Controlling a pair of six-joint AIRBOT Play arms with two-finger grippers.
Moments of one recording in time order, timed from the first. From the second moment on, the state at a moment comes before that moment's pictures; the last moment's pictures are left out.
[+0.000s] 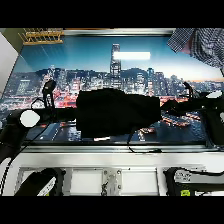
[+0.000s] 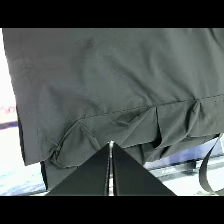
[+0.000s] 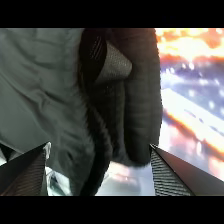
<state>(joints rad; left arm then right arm) -0.21 -0.84 0.78 1.20 -0.99 -1.72 -0.41 -1.52 1.03 -0.79 1.29 1.00</state>
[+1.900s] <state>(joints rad) -0.21 -0.83 0.75 1.21 -0.96 -1.74 -0.23 -1.74 1.13 -0.76 1.35 0.97</state>
